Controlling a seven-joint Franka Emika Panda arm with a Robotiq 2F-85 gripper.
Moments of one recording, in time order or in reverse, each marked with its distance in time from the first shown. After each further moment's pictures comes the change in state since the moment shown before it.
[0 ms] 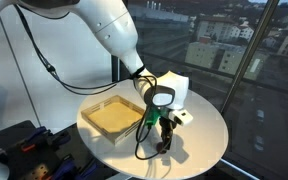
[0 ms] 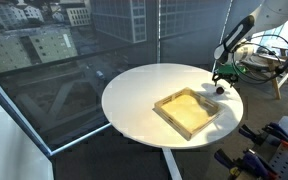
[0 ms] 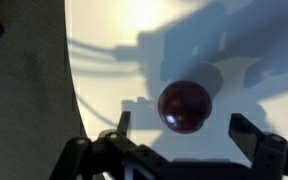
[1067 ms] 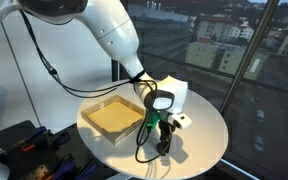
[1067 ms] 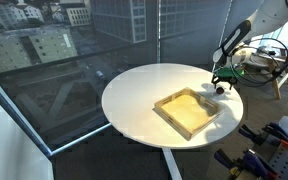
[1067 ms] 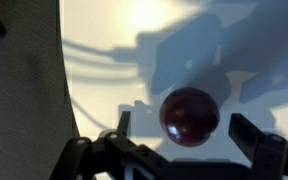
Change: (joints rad) arm 0.000 0.046 0.002 0.025 0.001 0.003 0.001
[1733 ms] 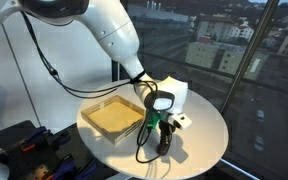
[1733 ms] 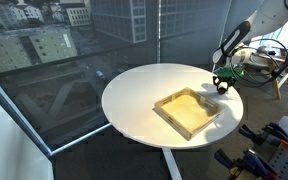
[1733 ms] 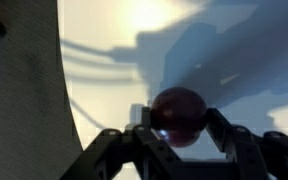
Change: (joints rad) arm 0.000 0.010 0.000 0.009 0.000 0.000 0.001
